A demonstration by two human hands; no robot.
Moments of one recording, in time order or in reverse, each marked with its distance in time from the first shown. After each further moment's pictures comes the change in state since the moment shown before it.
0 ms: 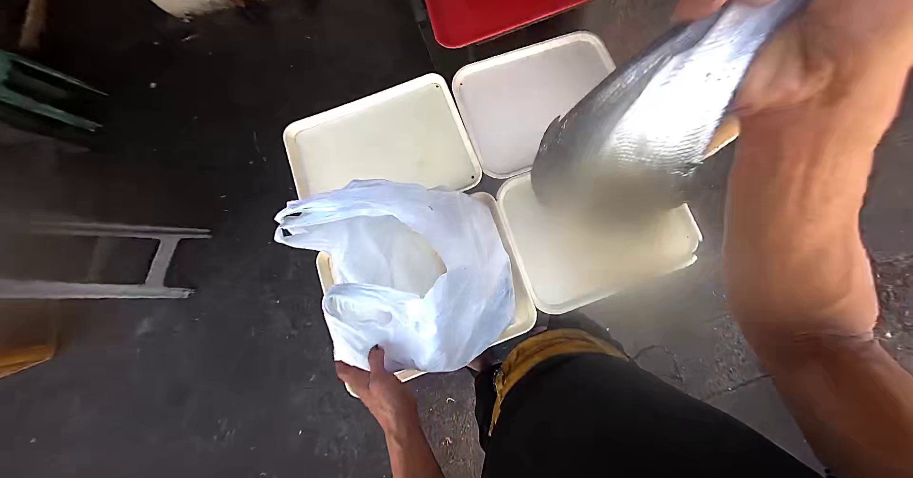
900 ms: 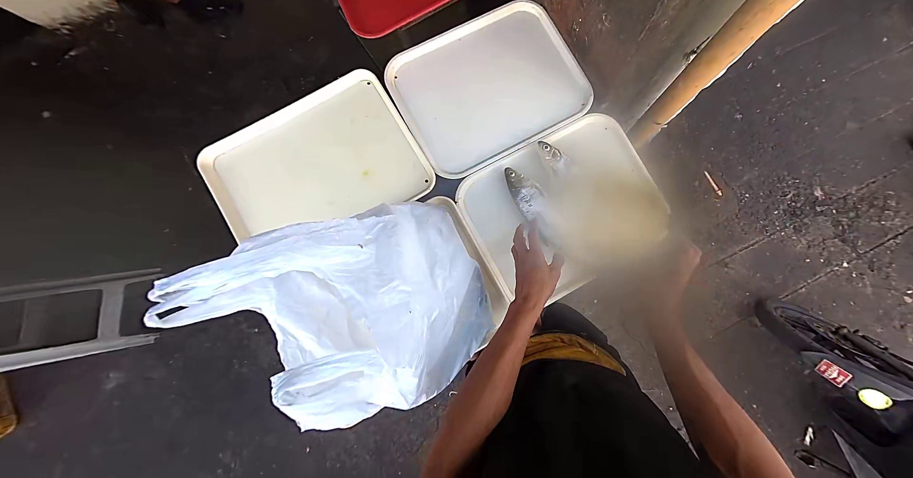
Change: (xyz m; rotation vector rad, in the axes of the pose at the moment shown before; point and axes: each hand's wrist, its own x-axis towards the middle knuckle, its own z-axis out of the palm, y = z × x) left_hand -0.138 -0.008 0.282 0.632 -1.085 0.386; right_hand -0.279 0.133 -0.237 -1.526 0.638 0.184
